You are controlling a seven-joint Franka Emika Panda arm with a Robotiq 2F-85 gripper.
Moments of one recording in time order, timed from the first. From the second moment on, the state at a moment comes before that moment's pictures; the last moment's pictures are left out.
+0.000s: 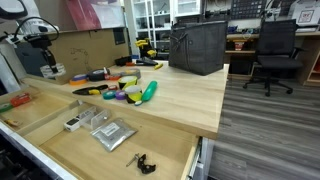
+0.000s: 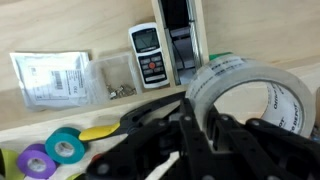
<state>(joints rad) 0.12 -0.04 0.12 -2.22 -0.02 2.22 0.49</state>
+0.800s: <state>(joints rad) 0.18 -0.05 0.21 -2.27 -0.06 2.20 0.50</state>
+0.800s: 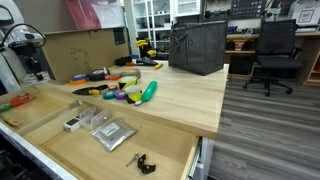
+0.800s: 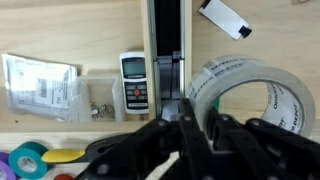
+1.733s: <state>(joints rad) 0.29 -0.03 0.32 -2.22 0.00 2.20 0.61</state>
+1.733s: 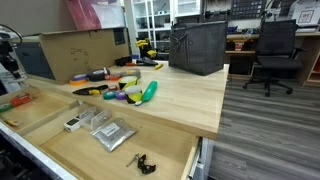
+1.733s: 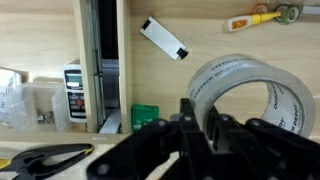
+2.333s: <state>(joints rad) 0.29 -0.03 0.32 -2.22 0.00 2.20 0.61</state>
